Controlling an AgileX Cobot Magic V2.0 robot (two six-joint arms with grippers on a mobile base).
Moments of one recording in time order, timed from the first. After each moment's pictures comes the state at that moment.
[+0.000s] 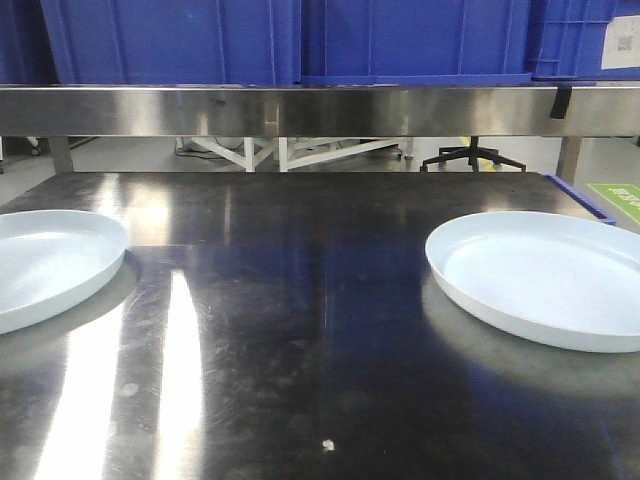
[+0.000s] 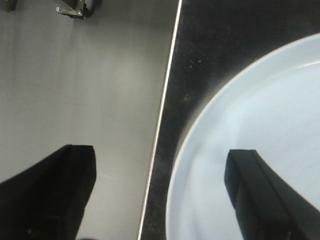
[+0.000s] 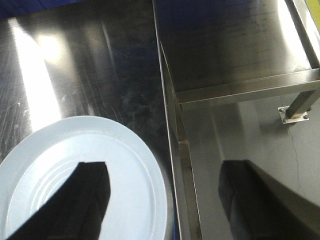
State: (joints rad) left arm -0.03 1.66 -1.04 0.21 0.69 -0.23; right arm -0.08 1.13 -0.75 0.12 0.42 0.13
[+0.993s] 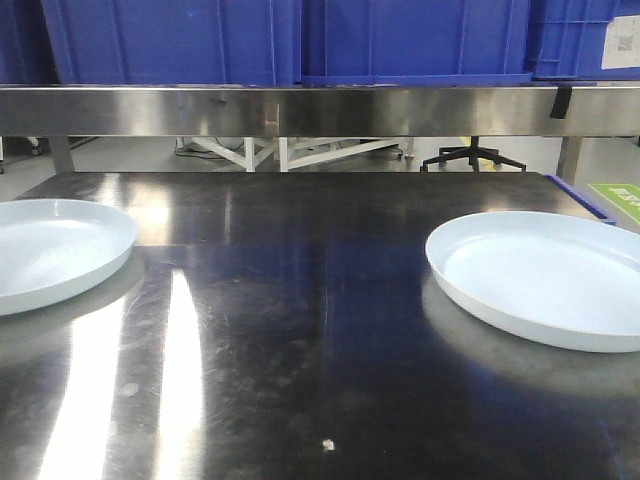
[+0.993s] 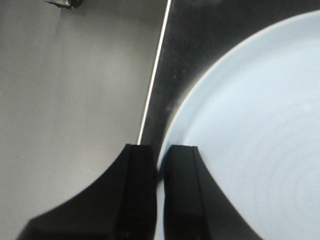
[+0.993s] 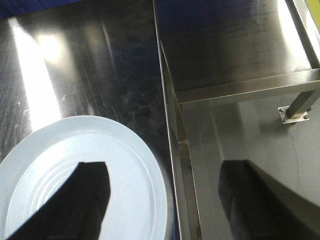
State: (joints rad) left arm -0.03 1.68 -1.11 0.13 0.74 -0.23; right arm -0.08 1.13 -0.75 0.12 0.42 0.13
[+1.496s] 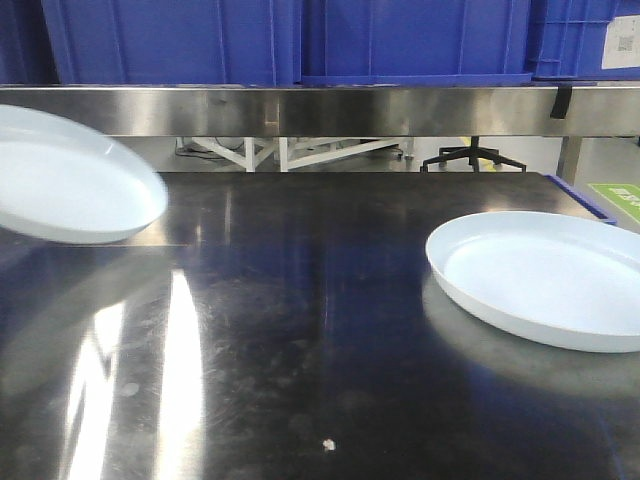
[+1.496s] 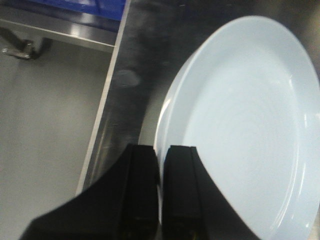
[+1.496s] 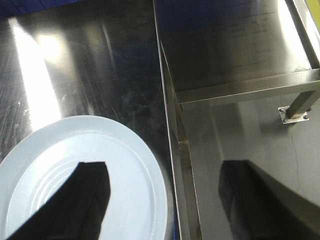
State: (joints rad) left arm -0.07 1.55 -1.24 -0.07 0.80 -0.13; right arm -0.08 1.13 -0.75 0.12 0.42 0.13
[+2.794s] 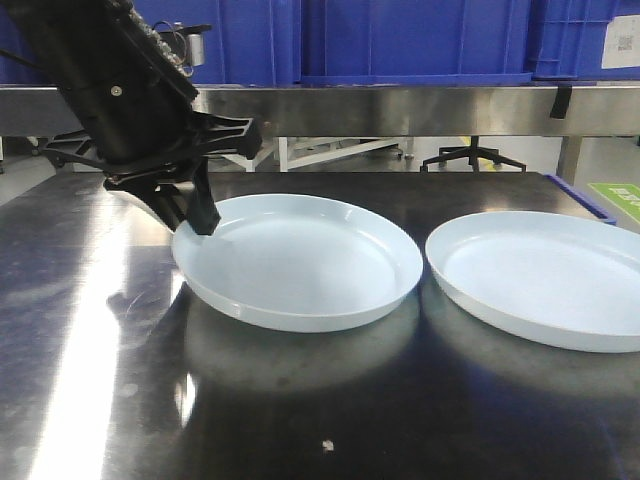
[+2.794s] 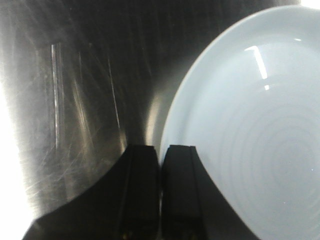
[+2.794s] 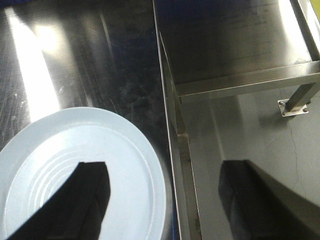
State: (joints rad) left arm -0.52 1.78 -1.24 -0.10 0.64 -0.12; right arm -0.08 1.13 -0.75 0.12 0.44 0.13
